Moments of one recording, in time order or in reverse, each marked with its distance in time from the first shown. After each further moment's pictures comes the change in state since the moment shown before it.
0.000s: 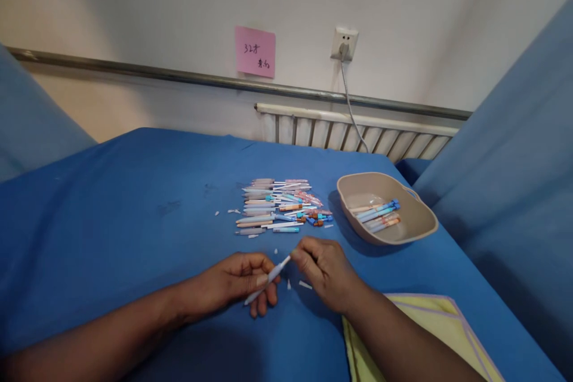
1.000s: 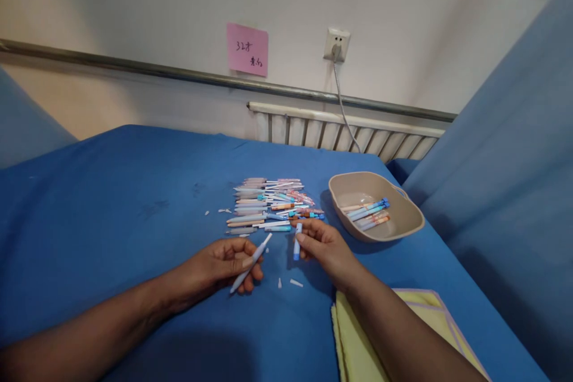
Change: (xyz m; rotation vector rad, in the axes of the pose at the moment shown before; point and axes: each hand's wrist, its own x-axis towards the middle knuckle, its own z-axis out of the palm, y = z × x) left_hand 0.000 0.013 -0.012 -0.073 0.159 -0.009; right_hand 0.013 0.020 -0.007 0.709 0.078 0.306
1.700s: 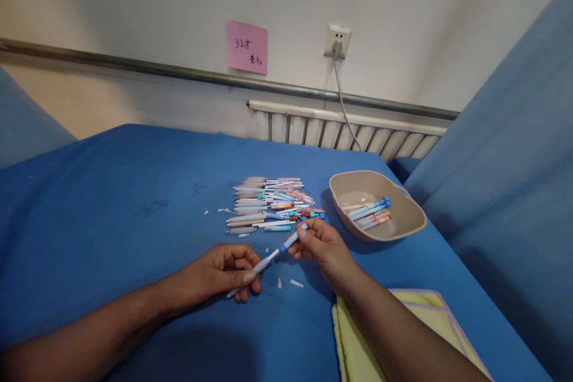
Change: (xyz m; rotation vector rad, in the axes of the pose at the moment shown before) left_hand -0.002 0.001 0.004 0.188 -0.039 -0.013; right_hand -0.001 0.004 0.007 0.233 0.021 0.059
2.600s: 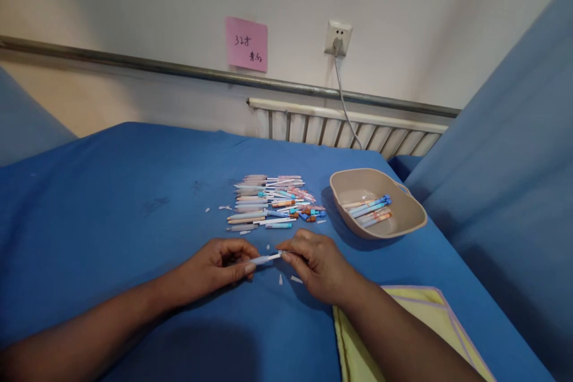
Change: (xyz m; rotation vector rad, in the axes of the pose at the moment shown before) left_hand -0.001 0.004 -0.005 0.341 0.117 0.104; right_hand -0.017 -0.008 0.001 -1.077 -0.244 -0.513
